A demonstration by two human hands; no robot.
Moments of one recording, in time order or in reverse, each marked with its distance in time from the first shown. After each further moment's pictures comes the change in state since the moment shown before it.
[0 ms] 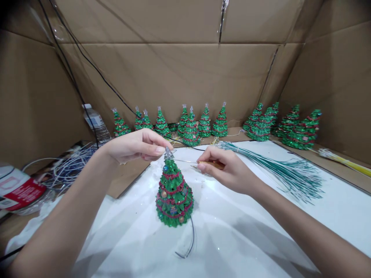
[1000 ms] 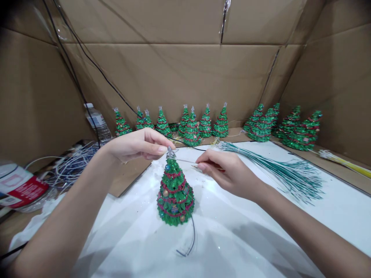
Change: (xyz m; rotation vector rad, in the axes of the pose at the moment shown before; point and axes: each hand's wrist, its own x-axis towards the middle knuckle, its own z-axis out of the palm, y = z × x) left_hand -0.001 0.001 -0.001 0.016 -0.011 0.007; right_hand -0.003 -0.011 0.001 -0.234 0.018 -0.178
